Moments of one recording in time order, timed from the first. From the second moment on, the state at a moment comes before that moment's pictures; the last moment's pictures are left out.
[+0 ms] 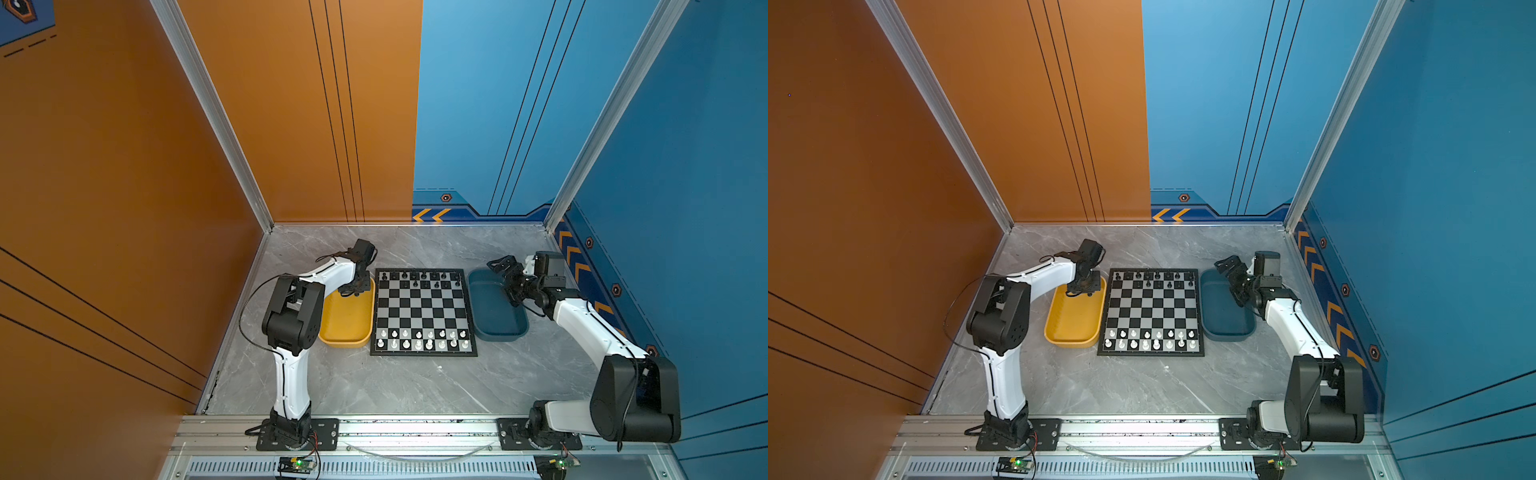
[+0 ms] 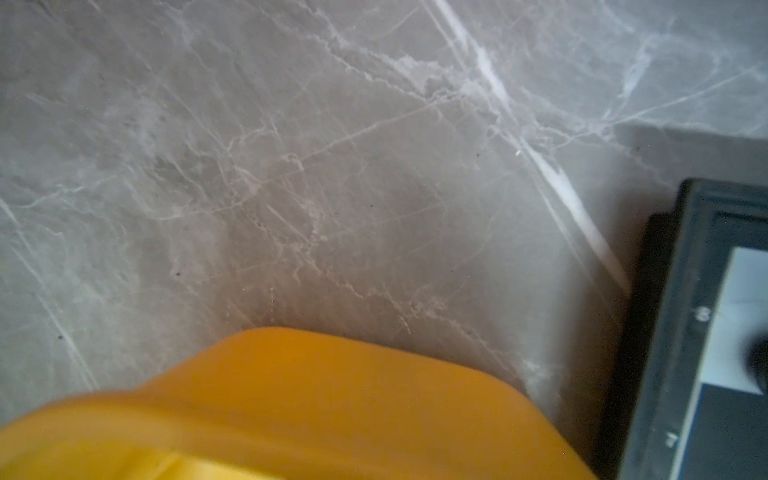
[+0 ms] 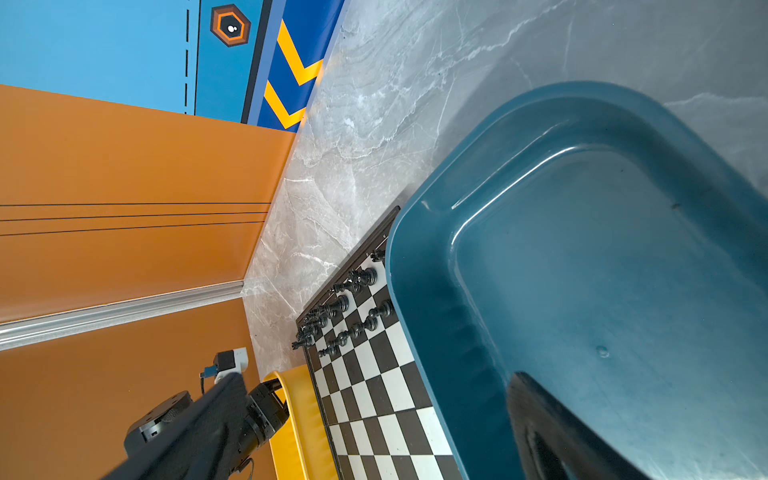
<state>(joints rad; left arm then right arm) -0.33 2.03 1.43 -0.65 -0.27 -0.43 -0.03 1.36 0.87 -0.20 -0.42 0.98</state>
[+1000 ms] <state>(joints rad) -0.33 1.96 1.43 -0.67 -0.27 -0.43 -0.03 1.36 0.87 -0.20 -0.42 0.98</state>
